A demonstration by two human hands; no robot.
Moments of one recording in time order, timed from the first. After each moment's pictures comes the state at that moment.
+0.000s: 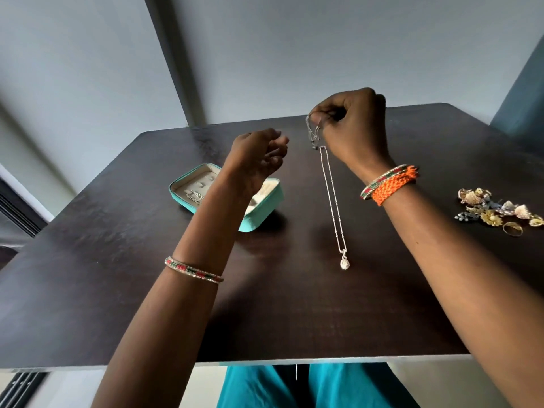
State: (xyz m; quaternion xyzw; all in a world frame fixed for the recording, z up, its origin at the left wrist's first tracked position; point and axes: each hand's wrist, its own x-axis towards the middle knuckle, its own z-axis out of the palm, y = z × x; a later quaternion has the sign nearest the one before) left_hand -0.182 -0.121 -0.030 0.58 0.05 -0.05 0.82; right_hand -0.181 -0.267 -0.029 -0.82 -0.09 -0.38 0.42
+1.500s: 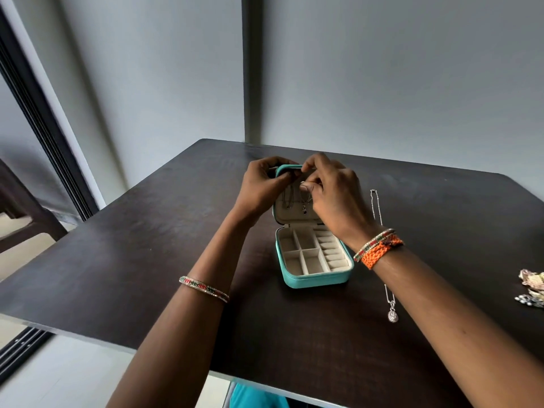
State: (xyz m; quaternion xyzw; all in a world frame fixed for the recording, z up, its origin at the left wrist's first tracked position) left_hand -0.175 -0.031 -0.063 0.74 -0.13 0.19 0.64; right_hand -0.188 -0.178 -0.053 -0.85 -0.29 -0.33 0.28
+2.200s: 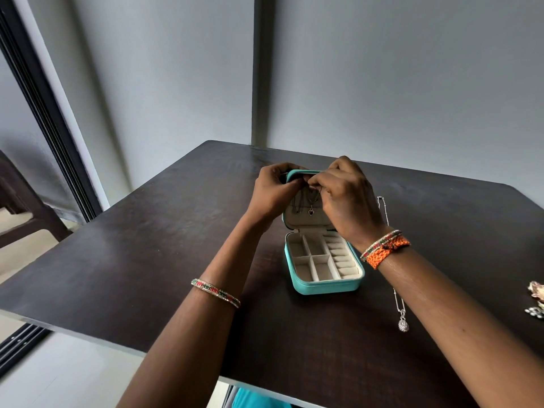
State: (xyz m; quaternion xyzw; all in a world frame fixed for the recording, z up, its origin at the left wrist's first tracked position) left_hand -0.172 -0.033 -0.067 0.73 -0.10 0.18 0.66; right_hand -0.175 -0.177 -0.054 -0.81 -0.34 -0.45 0.16
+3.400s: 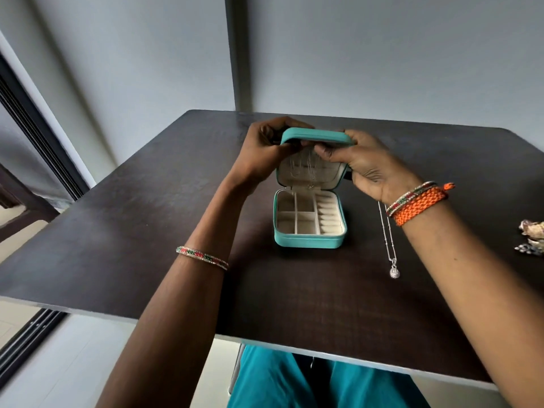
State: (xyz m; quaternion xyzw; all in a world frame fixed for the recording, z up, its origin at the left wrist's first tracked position) left_hand -0.180 -0.036 -0.060 0.71 -0.26 0.14 0.64; right_hand -0.181 -0.208 -0.048 -0.69 -0.10 0.04 0.71
